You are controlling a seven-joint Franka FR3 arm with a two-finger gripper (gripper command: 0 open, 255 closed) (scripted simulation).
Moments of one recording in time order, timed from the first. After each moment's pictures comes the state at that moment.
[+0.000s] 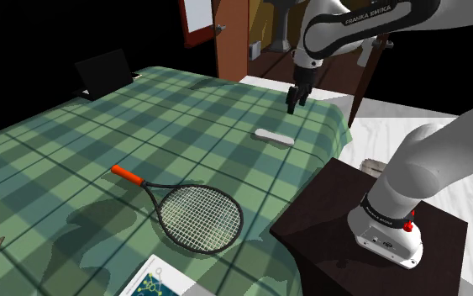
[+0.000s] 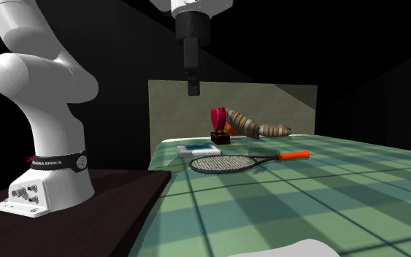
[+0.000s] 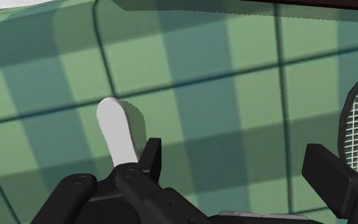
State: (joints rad) arm -0.04 -0.49 -0.14 -2.51 0.02 2.02 -0.23
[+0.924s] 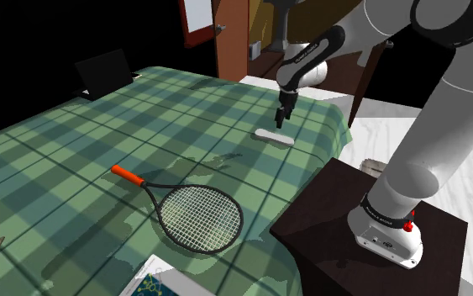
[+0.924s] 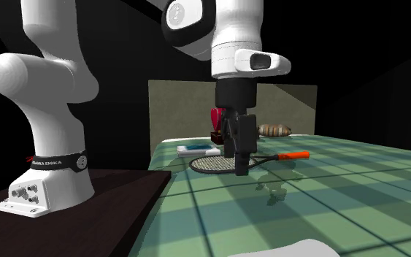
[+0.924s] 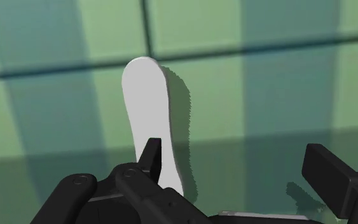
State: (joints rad) arm -0.04 0.02 -0.24 -2.39 0.08 2.40 -0.50
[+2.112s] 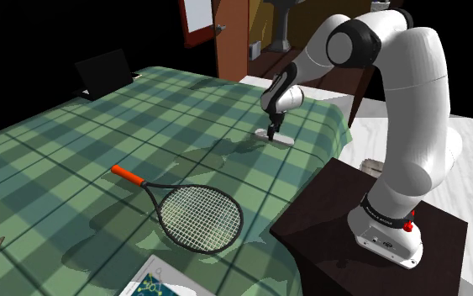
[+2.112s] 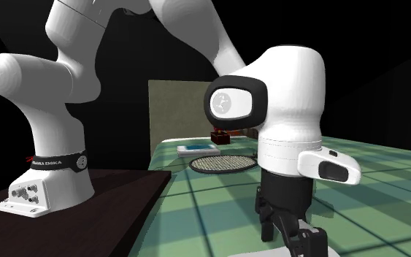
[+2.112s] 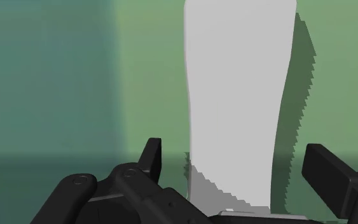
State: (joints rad) arm -0.14 0.55 -0.18 -2.08 0.23 2.60 -0.73
